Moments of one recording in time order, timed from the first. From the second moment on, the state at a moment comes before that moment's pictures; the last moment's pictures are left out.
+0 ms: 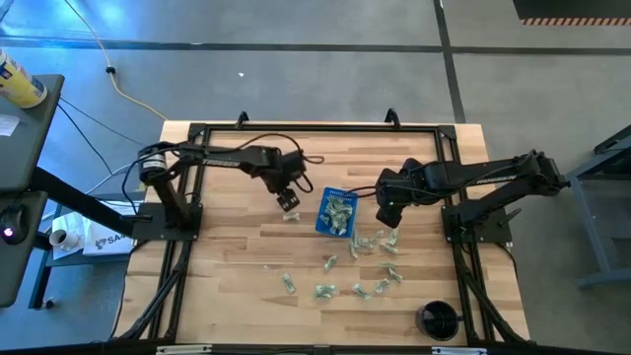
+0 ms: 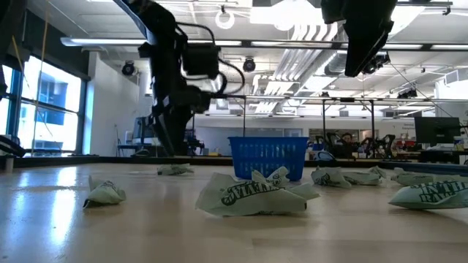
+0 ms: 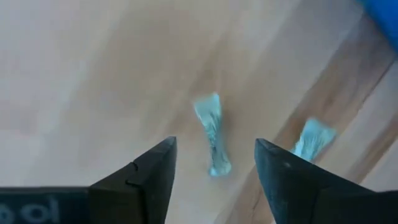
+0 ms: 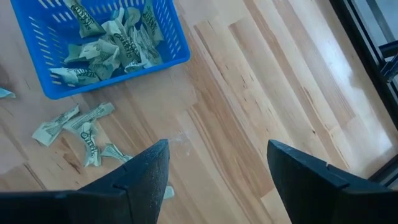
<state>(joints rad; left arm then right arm) 0.29 1.74 1.13 -0.73 0.05 -0.27 0.09 1.33 1.21 -1.19 0.36 0.58</state>
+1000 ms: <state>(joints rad) 0.22 1.90 1.62 -0.90 0.00 -0.15 0.04 1.34 1.21 -1.21 0.39 0.52</state>
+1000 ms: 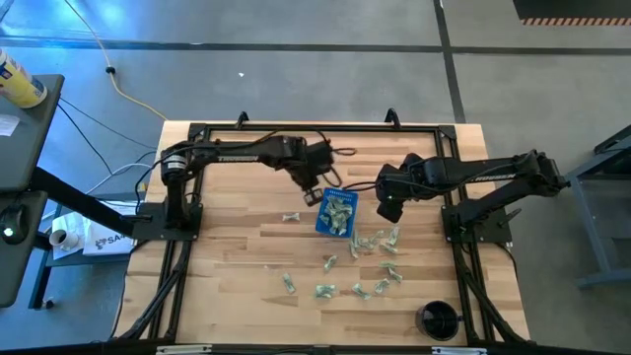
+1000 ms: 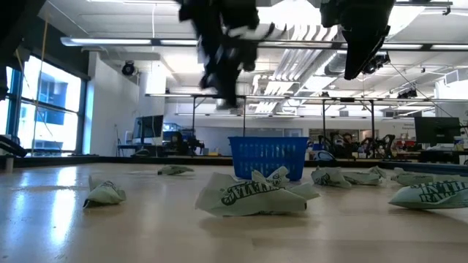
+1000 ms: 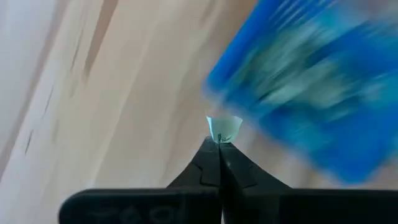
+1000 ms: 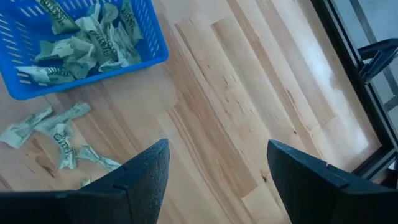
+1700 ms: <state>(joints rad) 0.12 1.89 1.57 -0.79 0.14 -0.23 0.04 1.32 1.21 -1.26 0.36 0.44</state>
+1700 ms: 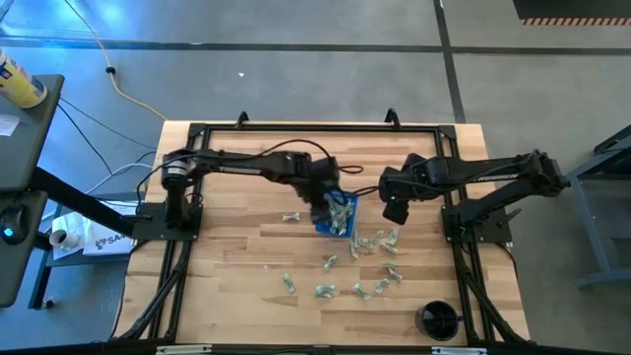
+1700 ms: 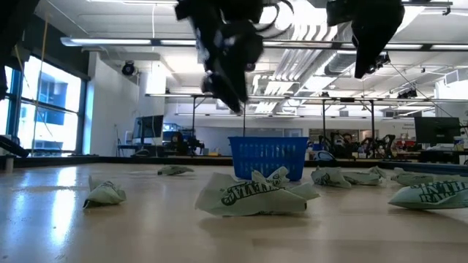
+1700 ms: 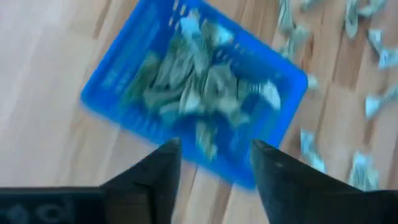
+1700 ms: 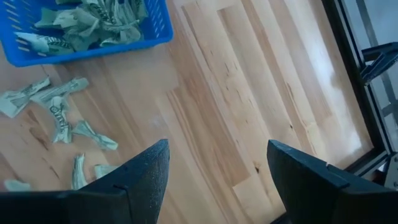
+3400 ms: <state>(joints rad) 0.07 1.71 1.36 -0.61 0.03 0.07 0.21 1.25 0.91 -1.10 0.20 0.48</state>
